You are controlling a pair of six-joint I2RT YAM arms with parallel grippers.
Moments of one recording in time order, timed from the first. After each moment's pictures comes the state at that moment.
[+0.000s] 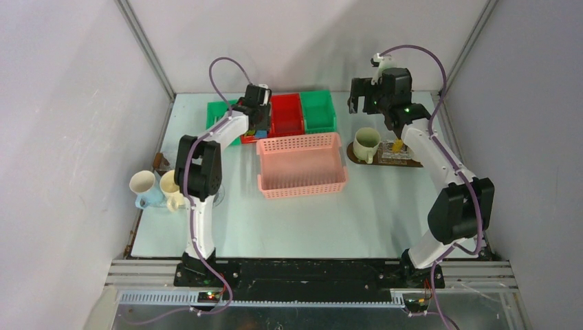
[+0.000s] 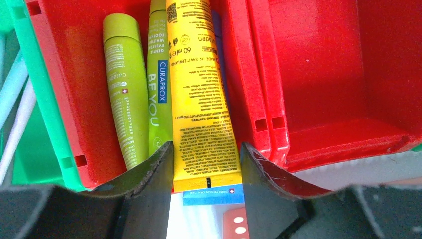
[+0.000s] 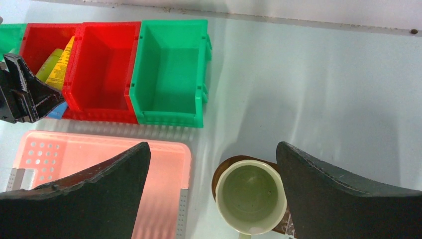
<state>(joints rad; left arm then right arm) -0.30 2.14 1.72 -0.41 -0.16 -0.16 0.25 1.64 1.50 -0.32 -0.03 0.15</state>
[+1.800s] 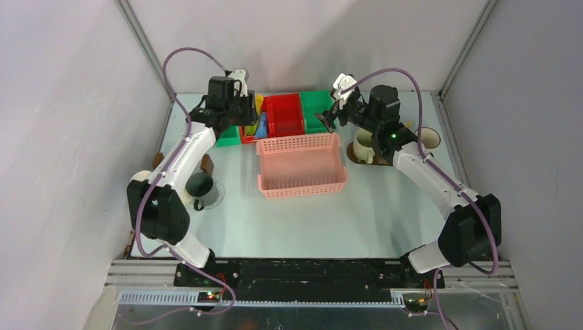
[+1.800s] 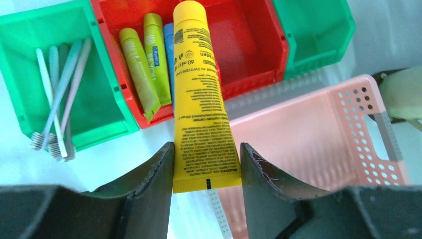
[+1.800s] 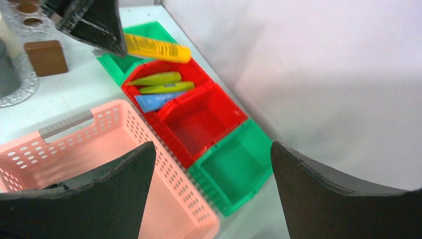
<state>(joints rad) -0.26 1.62 1.50 -0.49 0.05 -0.15 0.43 1.47 1.25 0.11 -0.42 -0.36</state>
